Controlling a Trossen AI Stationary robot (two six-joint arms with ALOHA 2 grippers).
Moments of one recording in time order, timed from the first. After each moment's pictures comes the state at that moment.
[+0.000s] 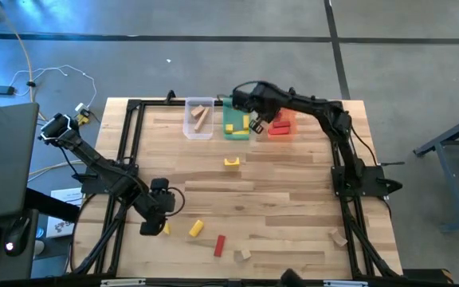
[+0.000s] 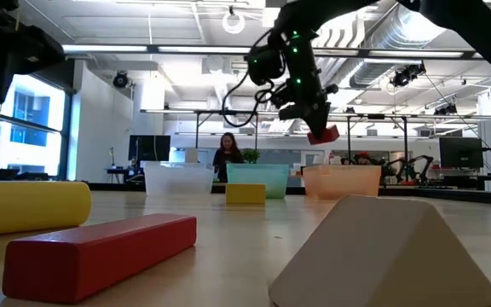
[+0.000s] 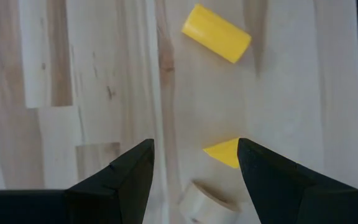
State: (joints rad) left arm -0.54 1.22 0.84 -0.82 -0.13 -0.59; right arm -0.45 2.12 1.95 -1.49 0.47 0.33
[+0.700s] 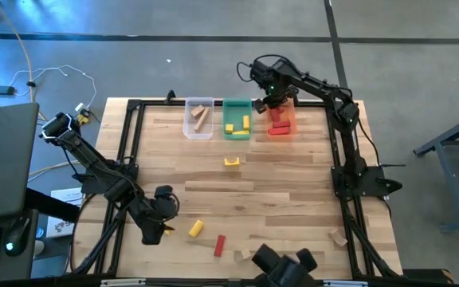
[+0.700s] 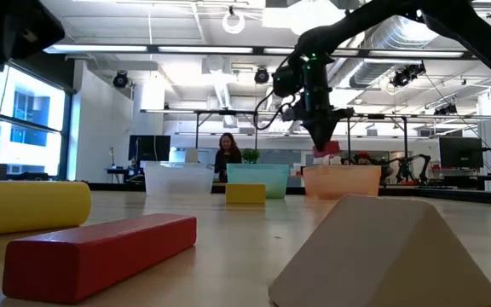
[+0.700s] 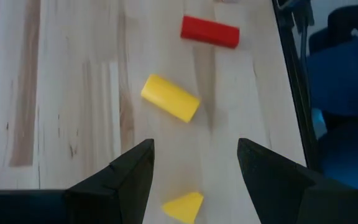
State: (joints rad) left arm -0.61 1.22 0.84 -0.61 -0.21 -0.63; right arm -0.71 2.12 1.95 -1.37 0.13 0.36
